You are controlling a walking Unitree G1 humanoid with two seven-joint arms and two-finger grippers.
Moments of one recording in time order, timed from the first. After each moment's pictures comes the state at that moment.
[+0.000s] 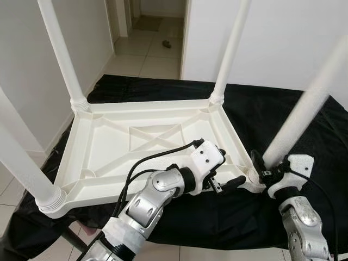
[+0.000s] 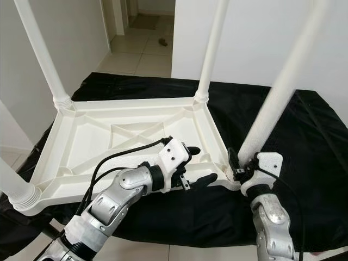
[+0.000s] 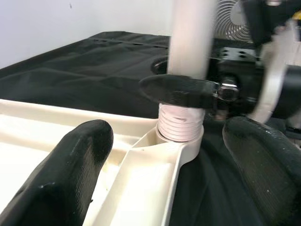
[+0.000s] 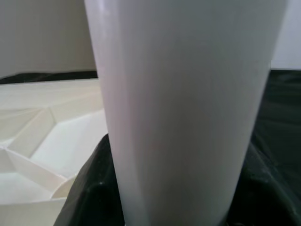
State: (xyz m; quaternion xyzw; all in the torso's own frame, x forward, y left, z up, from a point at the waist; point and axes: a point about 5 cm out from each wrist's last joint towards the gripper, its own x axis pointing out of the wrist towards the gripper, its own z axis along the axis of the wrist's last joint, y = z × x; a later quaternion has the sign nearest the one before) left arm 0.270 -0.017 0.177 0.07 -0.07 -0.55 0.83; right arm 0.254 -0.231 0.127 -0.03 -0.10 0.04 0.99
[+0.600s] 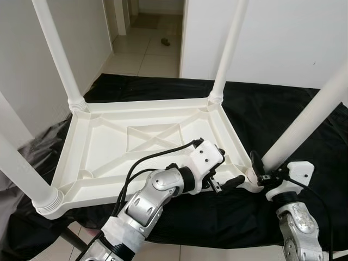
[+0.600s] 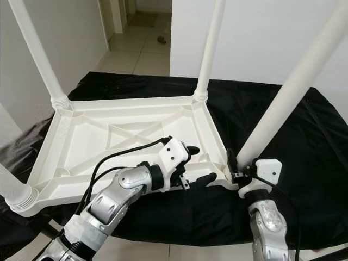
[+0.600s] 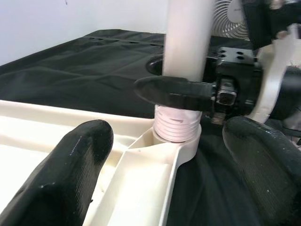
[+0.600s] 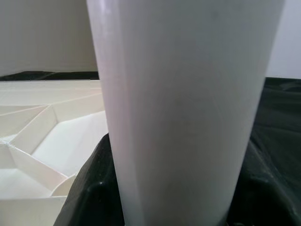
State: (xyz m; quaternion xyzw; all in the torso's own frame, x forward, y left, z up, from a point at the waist) left arm 0.270 -0.017 0.177 0.08 -0.06 -0.55 0.83; right arm 0.263 -0.230 0.128 -0.05 -0.09 0.06 0.99
